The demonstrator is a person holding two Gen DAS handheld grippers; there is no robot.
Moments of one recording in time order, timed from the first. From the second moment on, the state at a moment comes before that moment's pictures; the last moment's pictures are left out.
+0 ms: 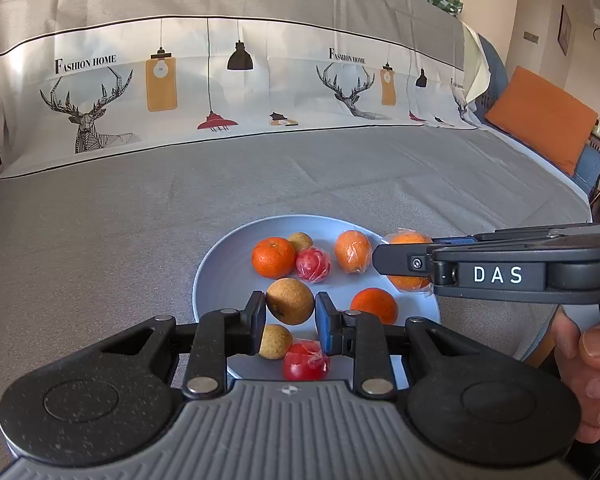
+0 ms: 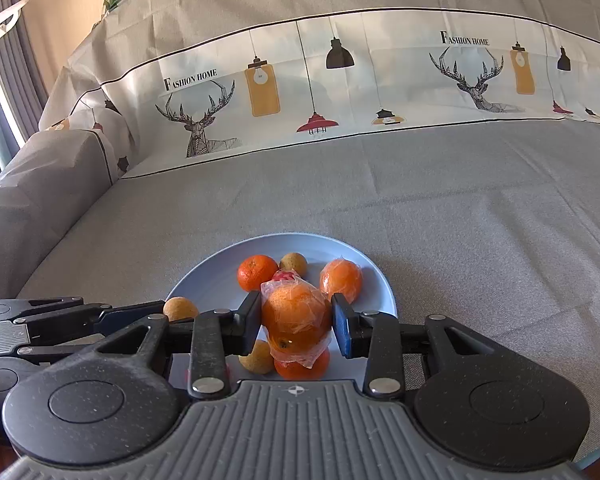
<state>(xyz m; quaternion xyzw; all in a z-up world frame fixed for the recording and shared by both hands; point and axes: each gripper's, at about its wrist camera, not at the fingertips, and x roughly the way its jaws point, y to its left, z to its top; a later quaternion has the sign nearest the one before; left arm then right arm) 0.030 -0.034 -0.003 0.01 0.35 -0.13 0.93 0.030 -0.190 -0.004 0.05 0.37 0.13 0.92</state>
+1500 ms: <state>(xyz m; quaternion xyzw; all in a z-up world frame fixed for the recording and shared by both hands) 0.031 -0.035 -0.004 0.01 0.34 -0.13 0.93 0.030 -0.188 -0.005 0.05 0.37 0.13 0.92</state>
